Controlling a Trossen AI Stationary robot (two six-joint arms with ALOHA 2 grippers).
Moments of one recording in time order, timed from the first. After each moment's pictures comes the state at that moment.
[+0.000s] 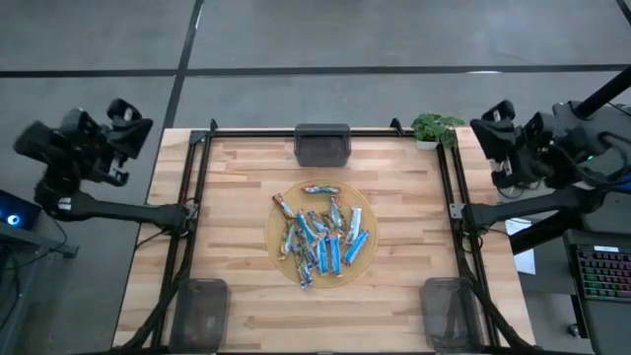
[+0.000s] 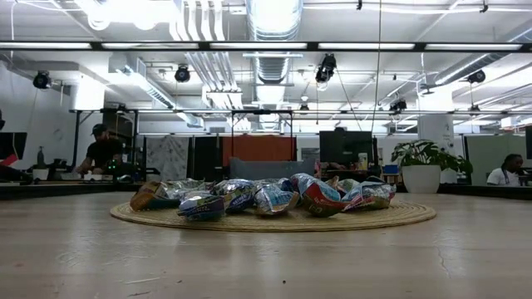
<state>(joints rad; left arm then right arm) 0.01 0.53 1.21 -0.26 -0.20 -0.07 0.07 0.57 1.10 -0.05 0.27 0.09</state>
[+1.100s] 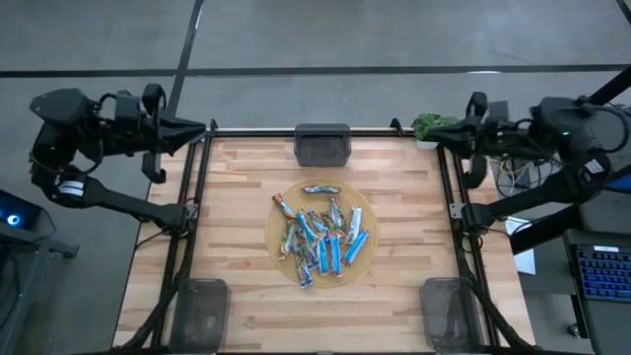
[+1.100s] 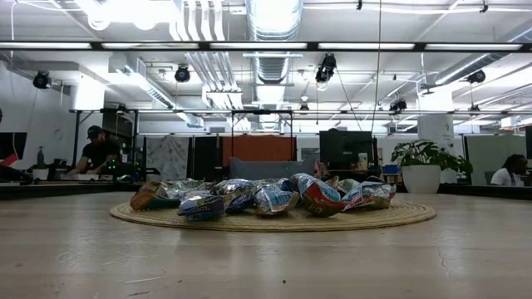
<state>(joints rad) 0.01 1.01 1.76 -0.82 -0.18 -0.03 0.06 1.00 1.70 -0.83 0.27 0.12</state>
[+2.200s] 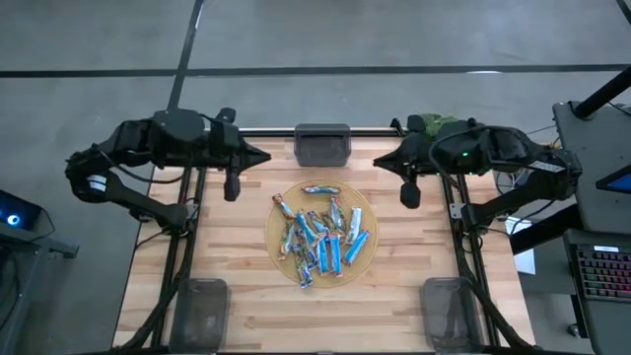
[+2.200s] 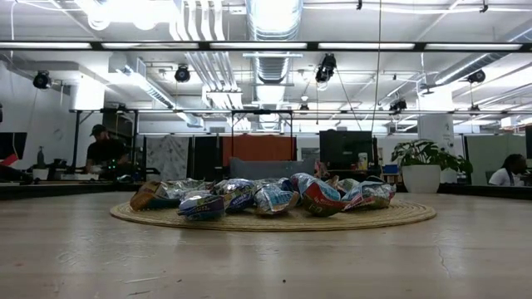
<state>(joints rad) 0.01 1.19 1.76 -0.94 -0.18 -0.01 0.07 1.26 1.69 -0.92 0.25 0.03</state>
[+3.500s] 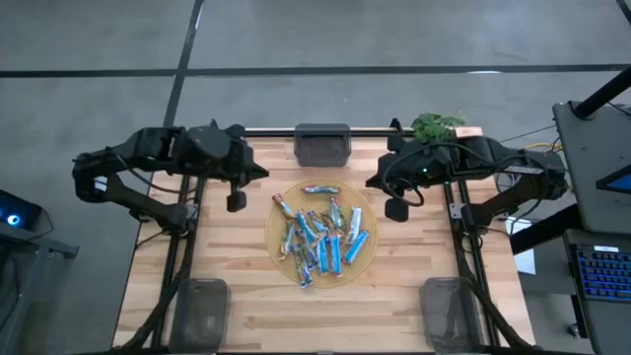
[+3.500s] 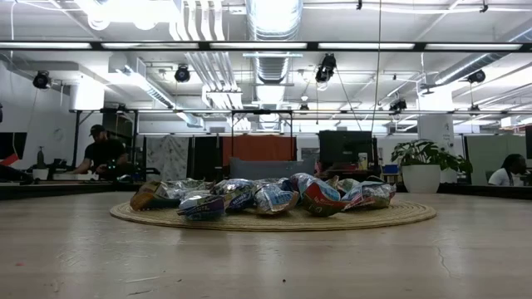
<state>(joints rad) 0.01 1.20 1.63 -1.08 -0.17 0.03 0.06 1.35 1.64 -1.04 0.17 0.08</state>
